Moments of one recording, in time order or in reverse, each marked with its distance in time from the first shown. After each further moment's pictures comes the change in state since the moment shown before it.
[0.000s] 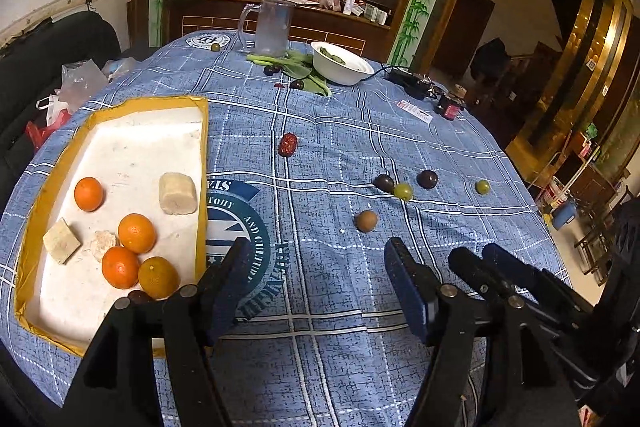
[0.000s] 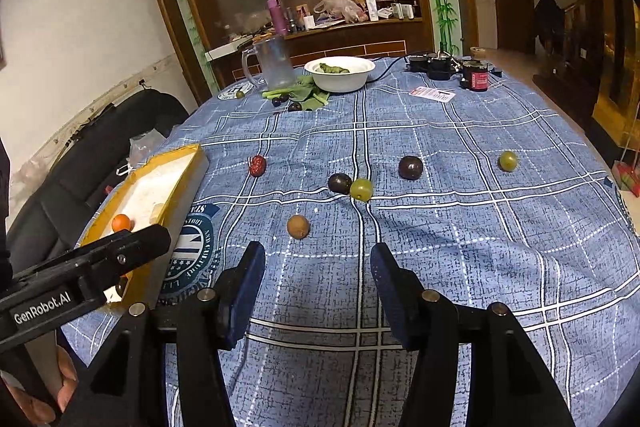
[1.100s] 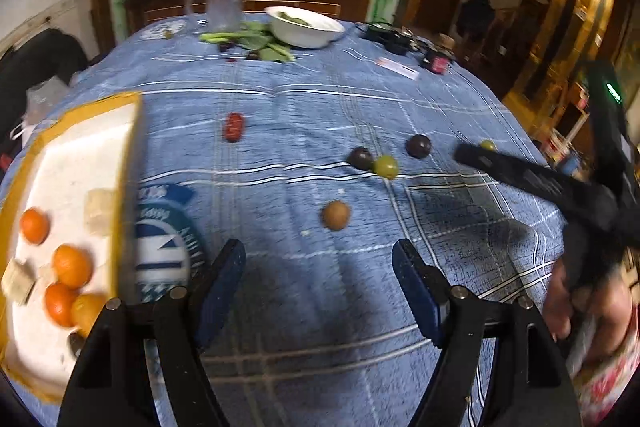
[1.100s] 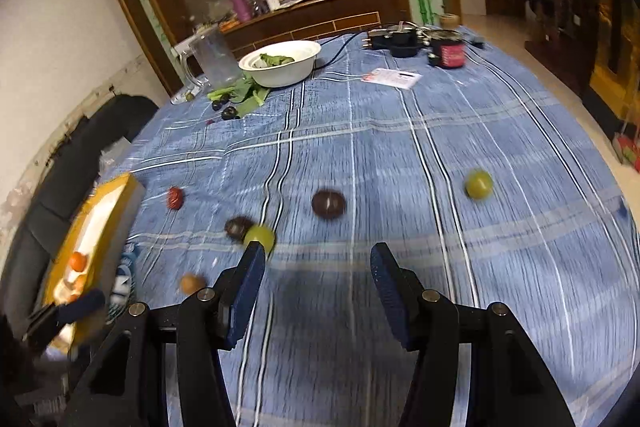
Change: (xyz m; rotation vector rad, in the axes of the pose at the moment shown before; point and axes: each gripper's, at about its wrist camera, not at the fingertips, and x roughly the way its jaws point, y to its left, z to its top) left arm 0.072 -0.041 0.004 0.147 0.110 -0.004; right arm 0.074 -0.100 0.065 0.064 0.110 -0.021
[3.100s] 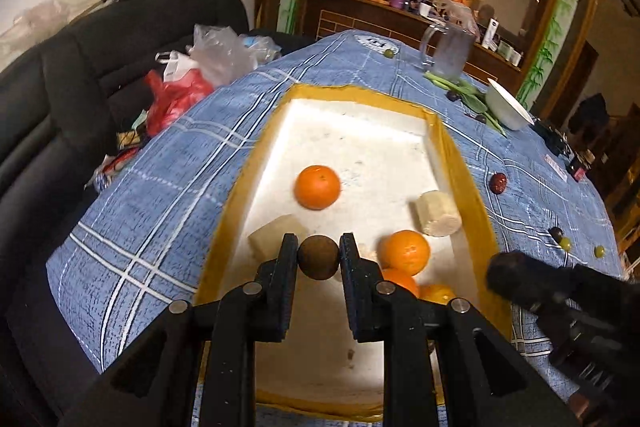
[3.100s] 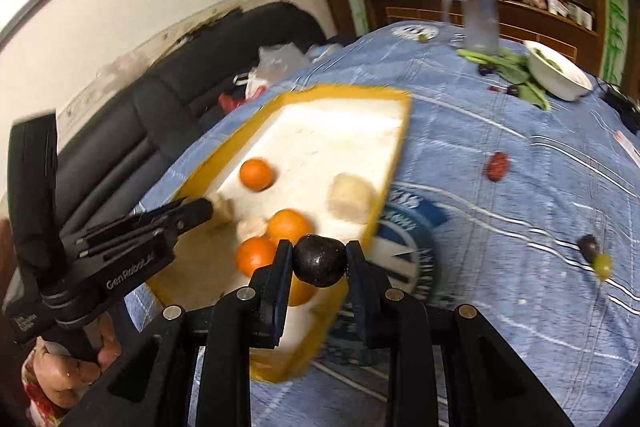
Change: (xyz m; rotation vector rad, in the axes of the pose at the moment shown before) left arm -0.087 0.217 -0.055 -0.422 -0.128 0.316; right arm 0.024 0.275 -0.068 -0.437 0.141 0.366
